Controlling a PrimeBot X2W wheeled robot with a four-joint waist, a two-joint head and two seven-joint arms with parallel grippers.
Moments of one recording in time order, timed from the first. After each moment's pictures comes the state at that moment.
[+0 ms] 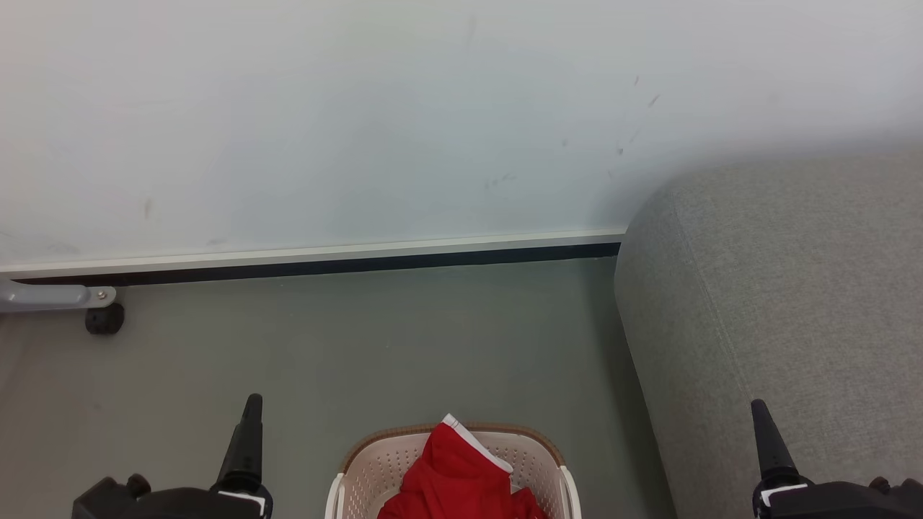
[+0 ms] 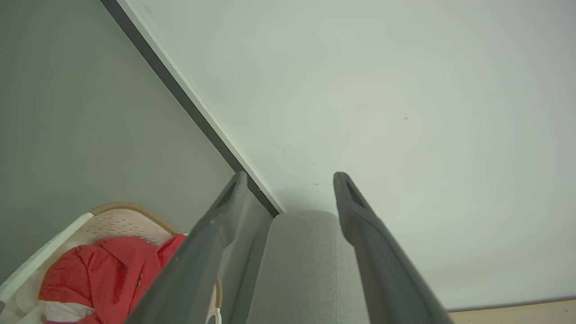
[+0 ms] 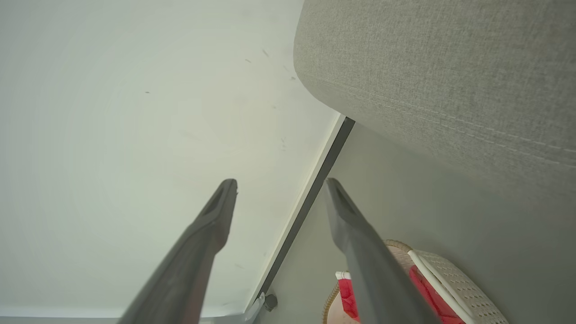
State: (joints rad) left arm -0.03 0.04 -0.02 0.25 -1.27 -0.07 0.00; right arm -0.04 -0.04 0.00 0.29 1.25 0.06 0.00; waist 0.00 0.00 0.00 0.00
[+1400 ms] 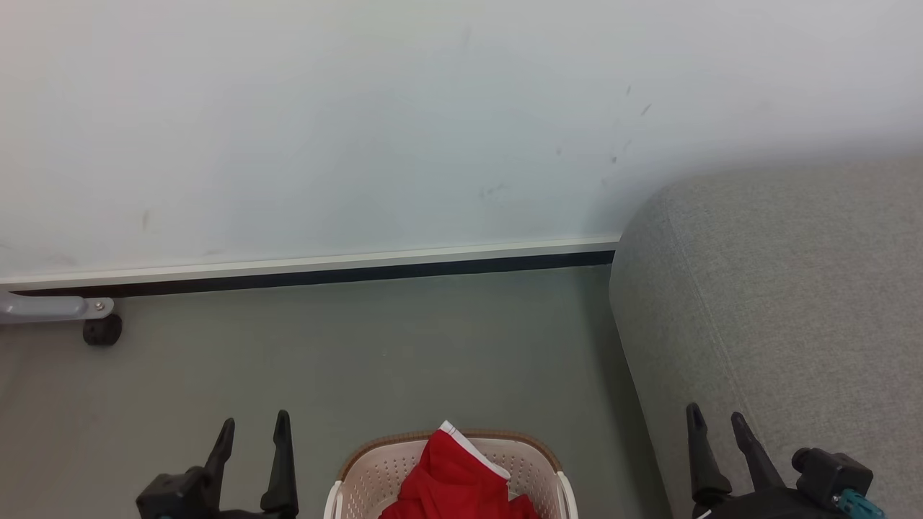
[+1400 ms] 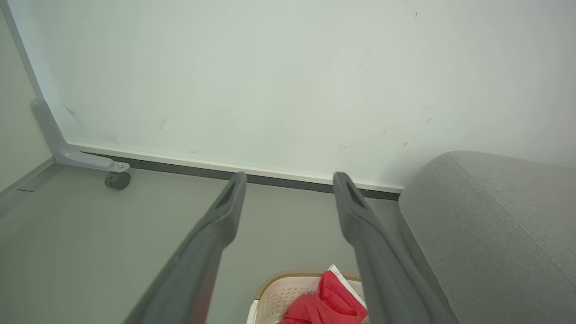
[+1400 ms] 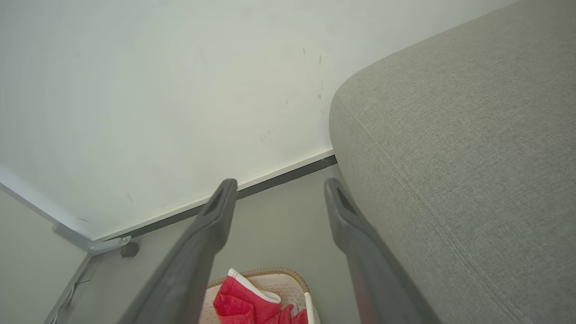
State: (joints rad) left arm 0.00 0.11 -0.16 0.22 -0.46 0.07 -0.17; right arm -0.05 -0.10 0.21 0.29 0.58 -0.03 -0.17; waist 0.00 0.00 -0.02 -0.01
